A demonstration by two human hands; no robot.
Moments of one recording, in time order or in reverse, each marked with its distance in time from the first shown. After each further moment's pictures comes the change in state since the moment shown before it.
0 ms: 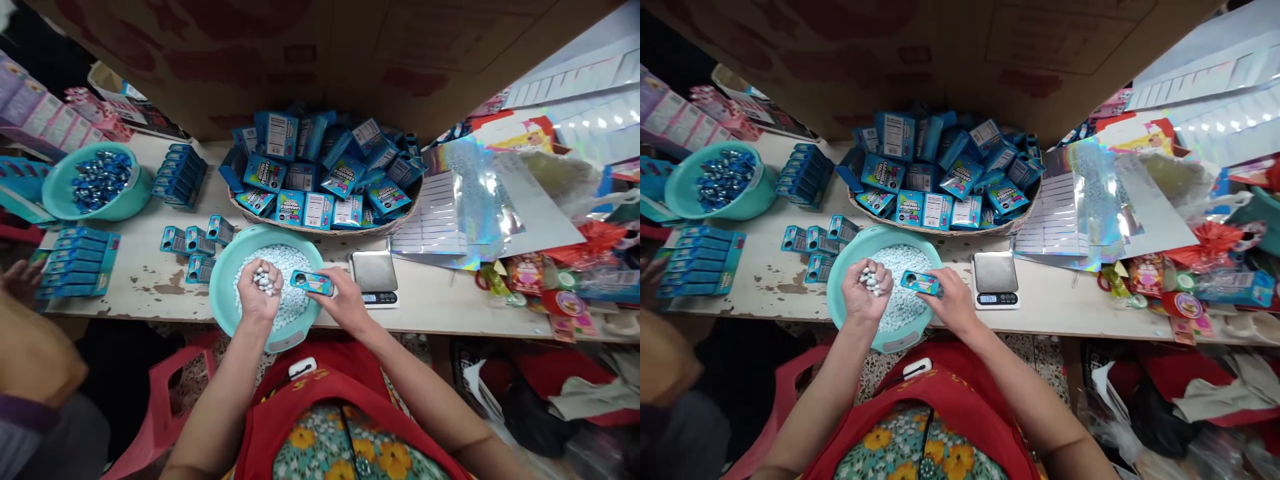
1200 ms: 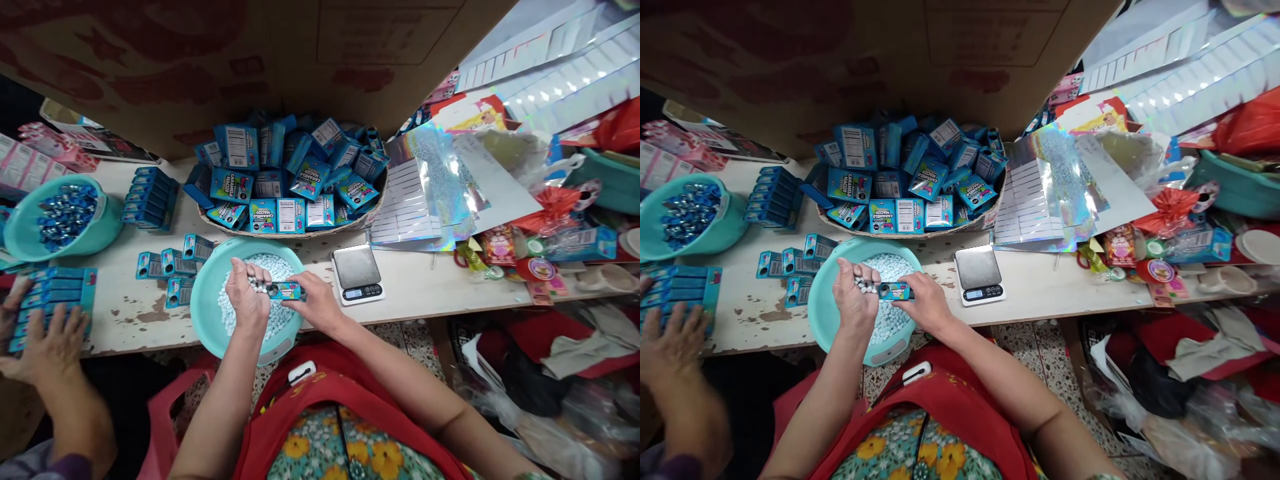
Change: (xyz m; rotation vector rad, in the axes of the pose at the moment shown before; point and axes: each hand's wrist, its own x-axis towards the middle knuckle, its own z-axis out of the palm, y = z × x) left_hand 0.010 -0.027 0.040 0.152 0.103 0.347; right_hand 0.007 0.003 0.010 -0.039 -0.046 0.053
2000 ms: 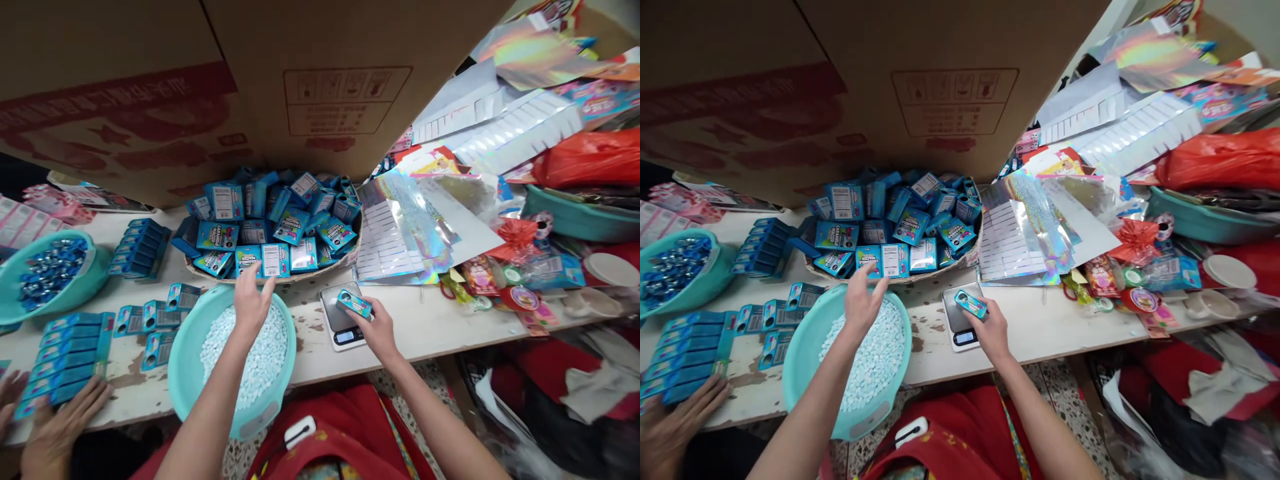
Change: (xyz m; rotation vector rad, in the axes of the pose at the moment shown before) left_hand 0.069 -0.028 0.027 1.350 -0.401 0.581; right_hand -0.038 0.133 -0.084 0.098 0.508 0.422
